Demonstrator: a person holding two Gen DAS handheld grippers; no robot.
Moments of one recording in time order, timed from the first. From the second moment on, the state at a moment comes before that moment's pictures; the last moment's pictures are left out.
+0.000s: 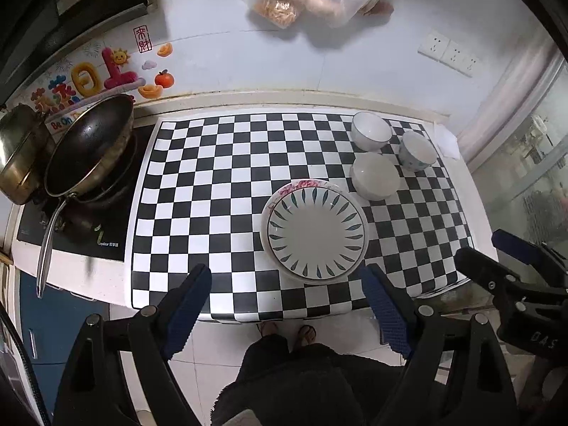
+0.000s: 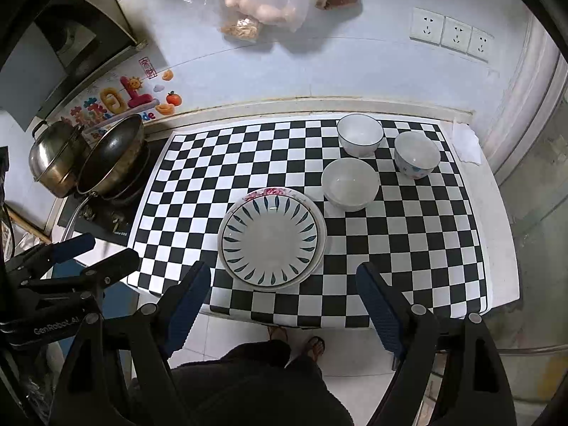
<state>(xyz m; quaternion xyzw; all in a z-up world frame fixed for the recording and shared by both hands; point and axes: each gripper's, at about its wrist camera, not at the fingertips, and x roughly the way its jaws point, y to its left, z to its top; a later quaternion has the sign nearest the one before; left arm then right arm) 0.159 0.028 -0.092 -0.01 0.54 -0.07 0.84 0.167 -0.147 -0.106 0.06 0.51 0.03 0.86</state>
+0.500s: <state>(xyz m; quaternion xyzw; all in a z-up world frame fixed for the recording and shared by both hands) 0.243 0.021 -0.125 -0.04 0.56 -0.11 0.82 0.222 -0.181 -0.135 0.13 0.52 0.00 0.84</state>
